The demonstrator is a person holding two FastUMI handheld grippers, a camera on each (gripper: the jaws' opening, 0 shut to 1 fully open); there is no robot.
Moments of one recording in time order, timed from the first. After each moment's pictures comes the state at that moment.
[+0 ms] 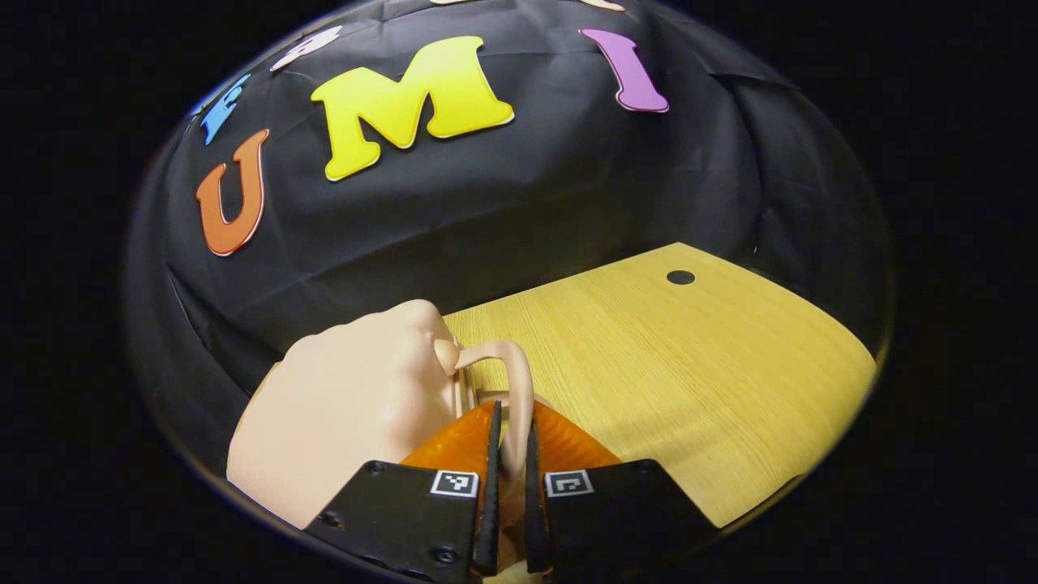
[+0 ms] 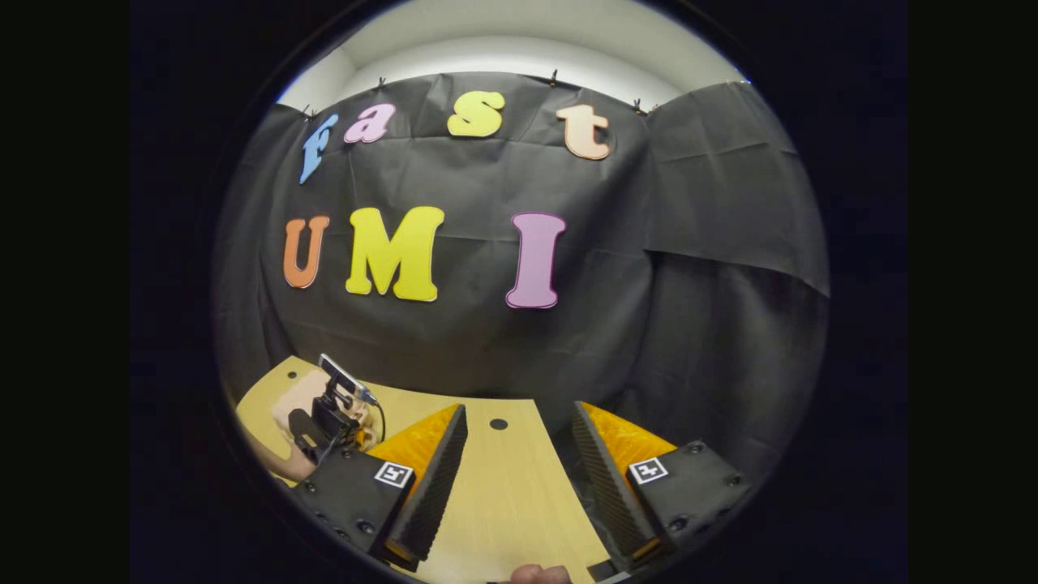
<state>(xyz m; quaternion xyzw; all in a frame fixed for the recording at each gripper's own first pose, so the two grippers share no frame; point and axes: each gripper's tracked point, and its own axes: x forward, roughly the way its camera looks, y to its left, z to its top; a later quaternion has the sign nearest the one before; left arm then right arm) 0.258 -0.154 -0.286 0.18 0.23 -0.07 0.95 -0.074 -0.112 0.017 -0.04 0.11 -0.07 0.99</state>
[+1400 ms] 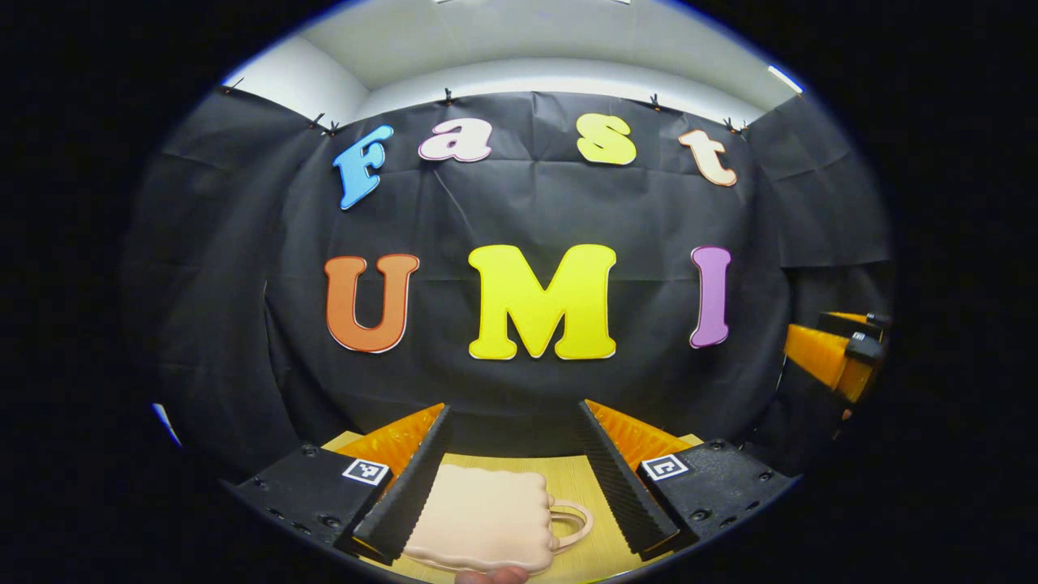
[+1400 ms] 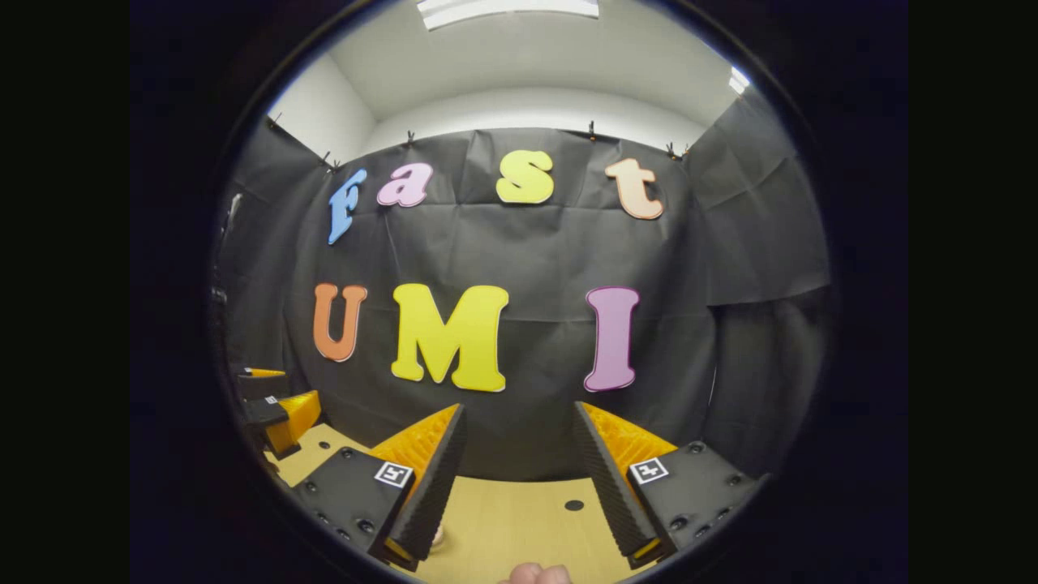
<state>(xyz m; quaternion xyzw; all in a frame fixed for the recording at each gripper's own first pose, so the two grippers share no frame) 0.171 -0.065 0.039 0.01 -0.02 0.01 1.00 0.028 0.034 0.094 -0.01 -0.05 0.02 1.00</state>
